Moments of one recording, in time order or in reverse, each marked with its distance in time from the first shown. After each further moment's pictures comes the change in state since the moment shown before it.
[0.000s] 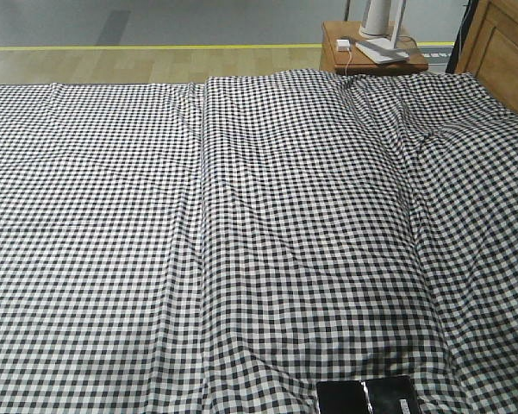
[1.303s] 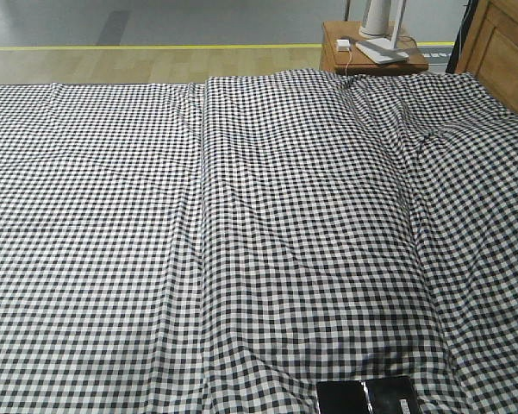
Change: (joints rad) left arm 0.000 0.000 0.000 0.000 0.000 0.000; right arm 0.000 0.182 -0.476 0.000 0.028 0.001
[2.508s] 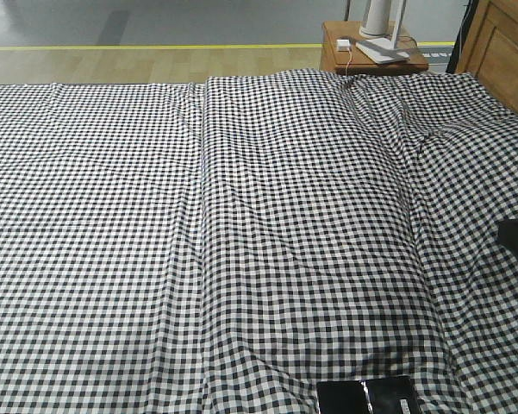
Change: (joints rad) left arm 0.000 0.000 0.000 0.000 0.000 0.000; right arm -0.033 0.762 -0.350 -0.011 0.580 0.082
